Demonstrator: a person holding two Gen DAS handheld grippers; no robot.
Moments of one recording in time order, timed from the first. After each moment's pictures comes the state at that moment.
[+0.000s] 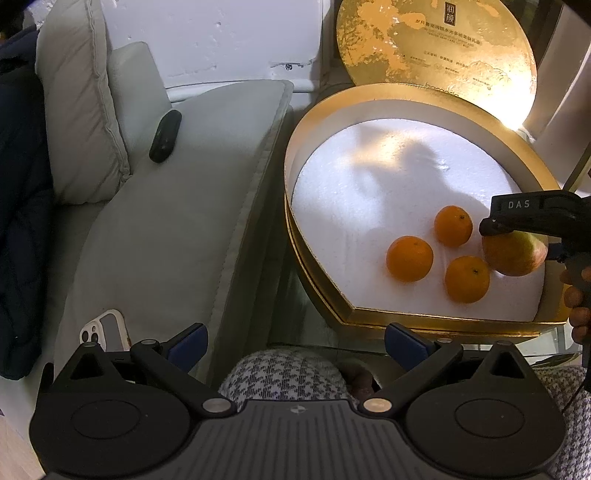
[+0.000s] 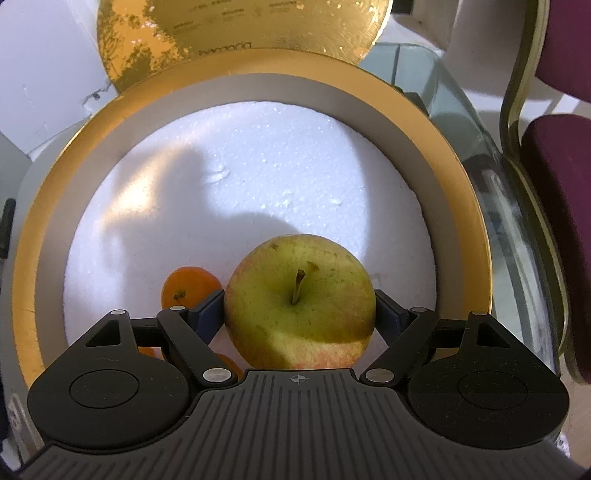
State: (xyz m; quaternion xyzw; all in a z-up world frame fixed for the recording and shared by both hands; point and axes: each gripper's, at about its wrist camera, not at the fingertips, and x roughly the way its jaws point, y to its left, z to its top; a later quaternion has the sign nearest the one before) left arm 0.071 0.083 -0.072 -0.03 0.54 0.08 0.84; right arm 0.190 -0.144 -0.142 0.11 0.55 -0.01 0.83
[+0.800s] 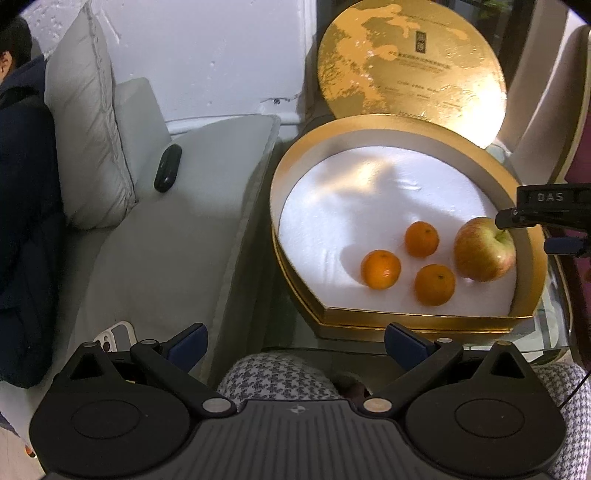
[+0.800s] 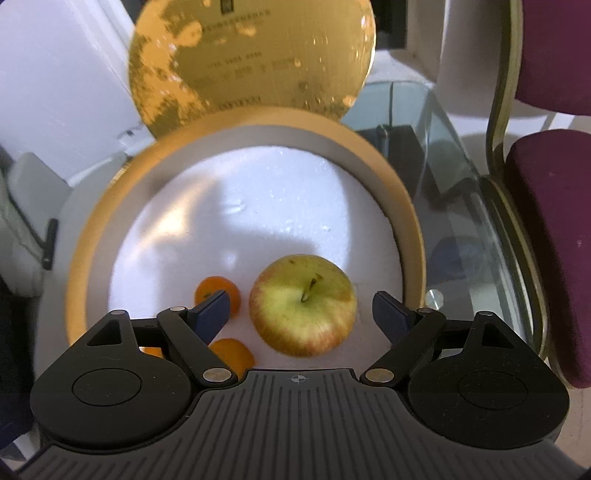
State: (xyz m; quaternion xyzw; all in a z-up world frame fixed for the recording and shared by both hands) left arm 0.042 0.060 -0.035 -0.01 0.50 0.07 0.86; right arm 0.145 -0.176 -0.080 0.13 0.50 0.03 0.86
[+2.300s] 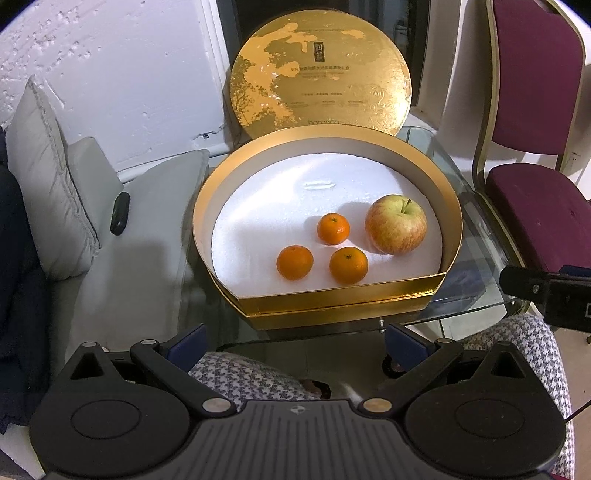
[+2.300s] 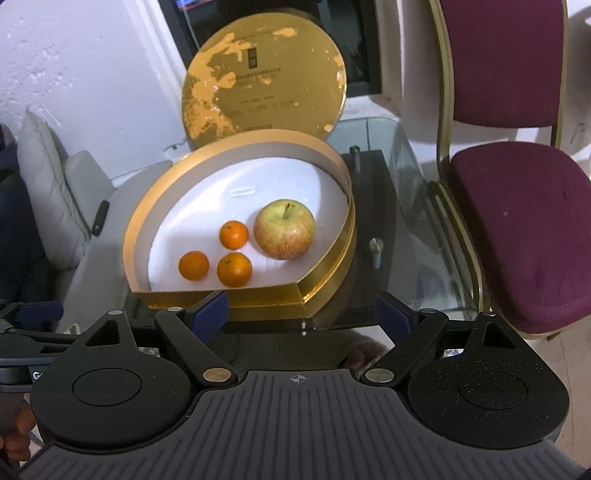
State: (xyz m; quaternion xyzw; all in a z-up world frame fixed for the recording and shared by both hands) left arm 0.002 -0.013 -0.013 0.06 0.47 0.00 0.88; right arm -0.028 -0.206 -0.025 0.12 0.42 0.04 0.90
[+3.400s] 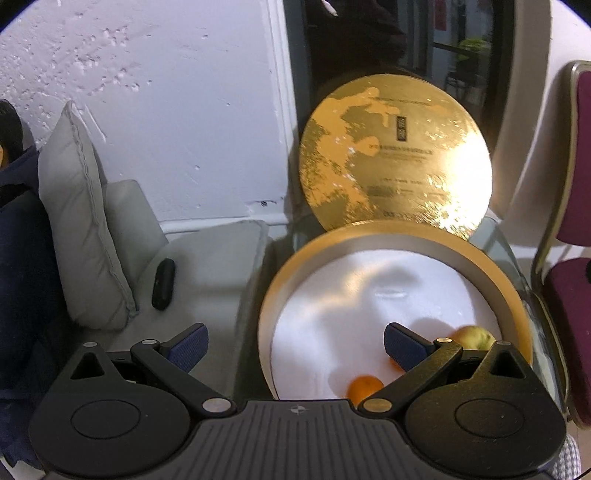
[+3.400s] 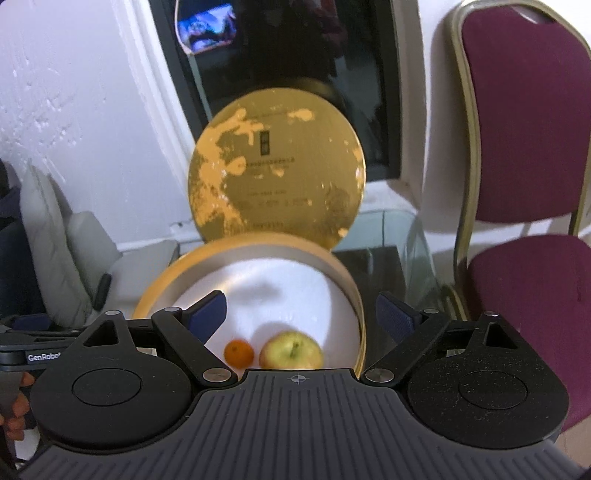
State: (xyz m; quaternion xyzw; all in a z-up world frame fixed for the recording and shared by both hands) left arm 0.109 0.042 0.025 0.03 0.40 0.07 0.91; right arm 0.077 -0.215 0.037 0.10 0.34 0.05 0.93
